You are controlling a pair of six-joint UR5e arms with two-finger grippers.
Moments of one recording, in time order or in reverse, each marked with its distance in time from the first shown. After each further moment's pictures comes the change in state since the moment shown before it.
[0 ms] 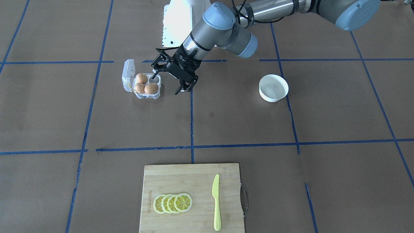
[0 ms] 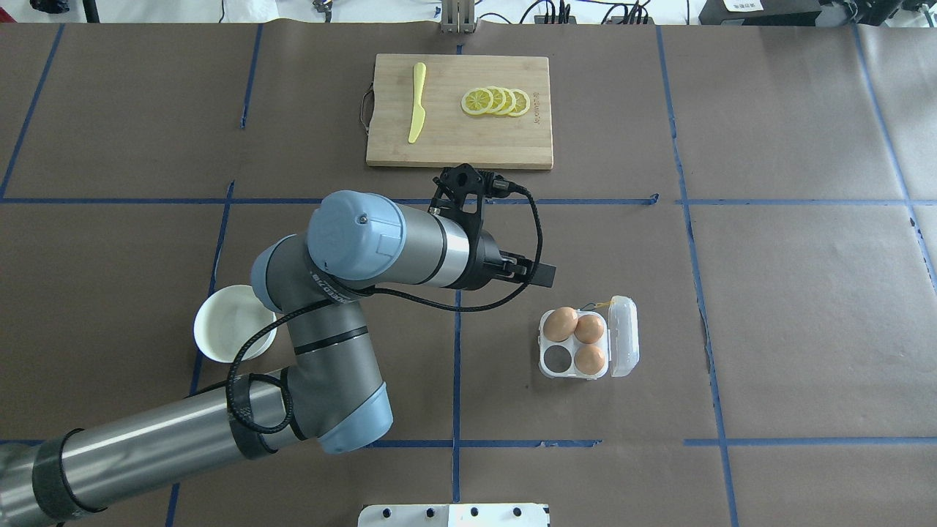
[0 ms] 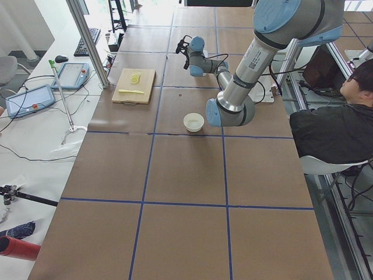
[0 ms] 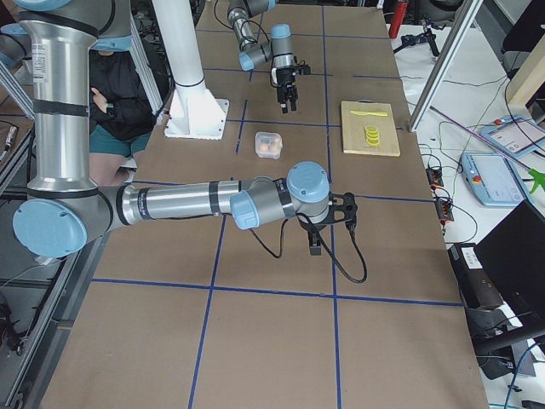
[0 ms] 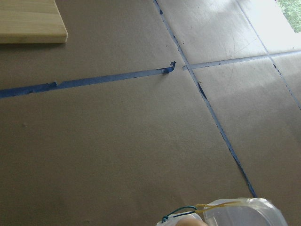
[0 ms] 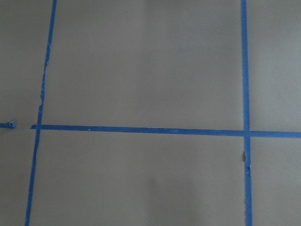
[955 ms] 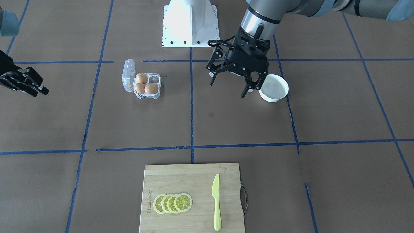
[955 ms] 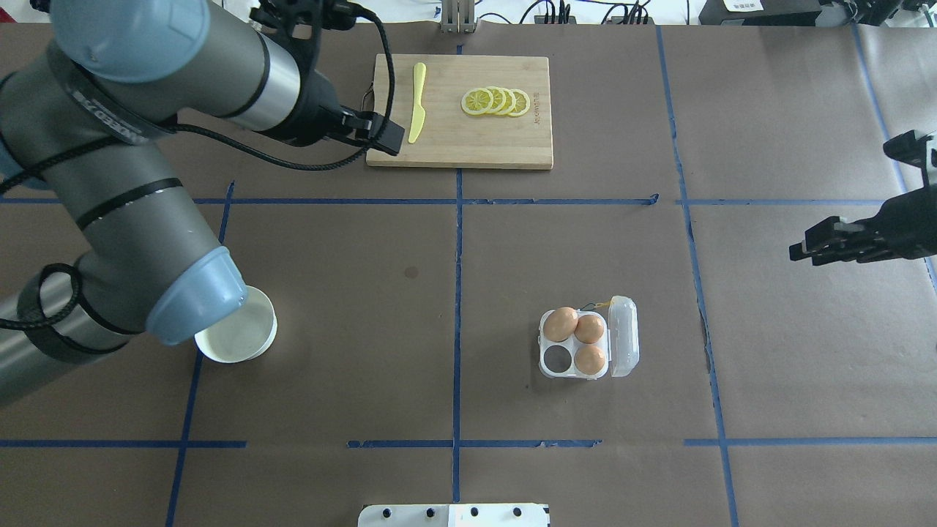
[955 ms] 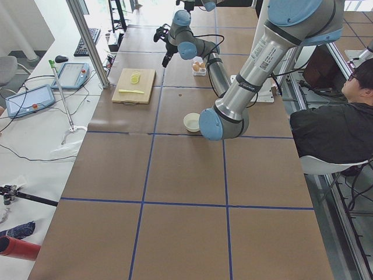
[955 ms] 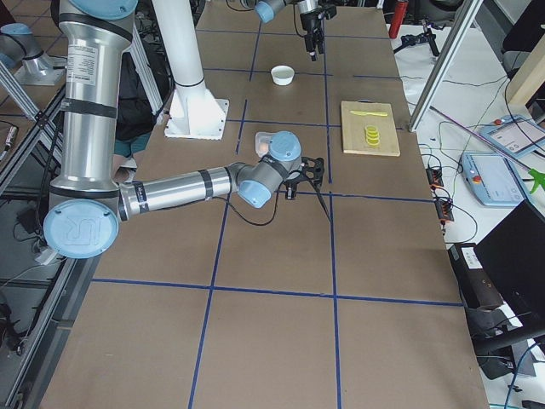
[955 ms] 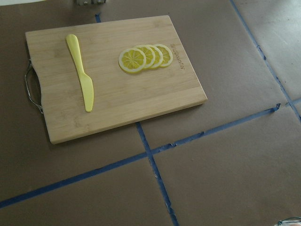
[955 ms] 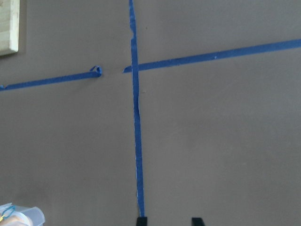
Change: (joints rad) left arm -0.333 0.105 -0.346 0.535 -0.113 0.264; right arm -0.505 -0.064 0.078 0.475 -0.158 0.744
